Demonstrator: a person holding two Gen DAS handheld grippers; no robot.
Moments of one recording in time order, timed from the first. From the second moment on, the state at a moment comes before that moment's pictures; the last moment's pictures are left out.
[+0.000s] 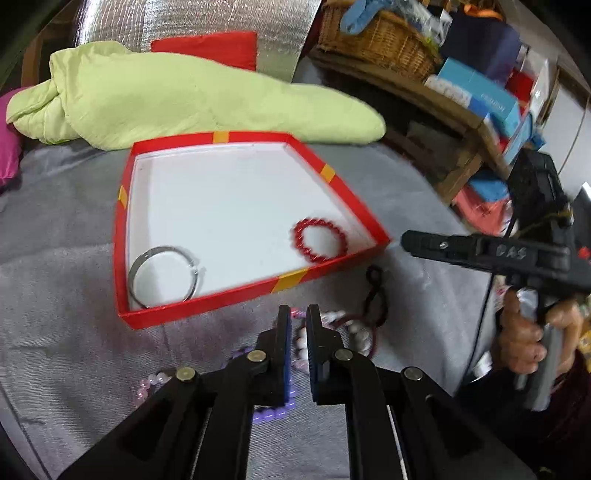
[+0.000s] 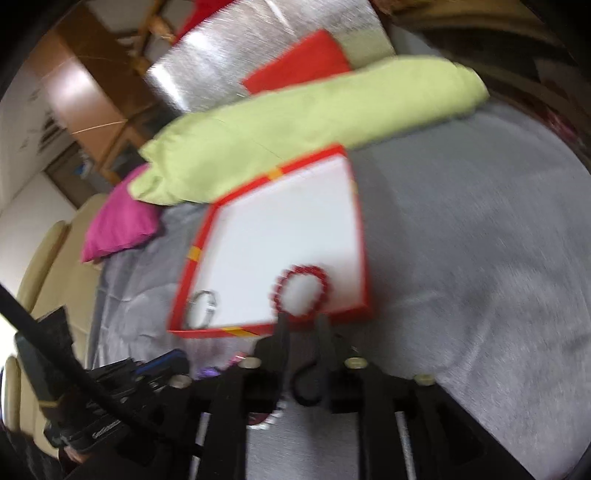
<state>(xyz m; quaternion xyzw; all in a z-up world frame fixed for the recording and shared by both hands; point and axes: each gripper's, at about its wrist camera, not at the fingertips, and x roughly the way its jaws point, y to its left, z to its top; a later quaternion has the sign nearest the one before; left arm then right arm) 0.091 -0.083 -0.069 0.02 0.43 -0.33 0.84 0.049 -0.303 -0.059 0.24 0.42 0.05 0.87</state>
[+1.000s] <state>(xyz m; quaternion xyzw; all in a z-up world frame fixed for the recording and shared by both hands) 0.072 -0.133 -0.109 0.13 0.46 -0.35 0.80 0.064 -0.283 -0.094 0.18 0.48 0.00 0.86</state>
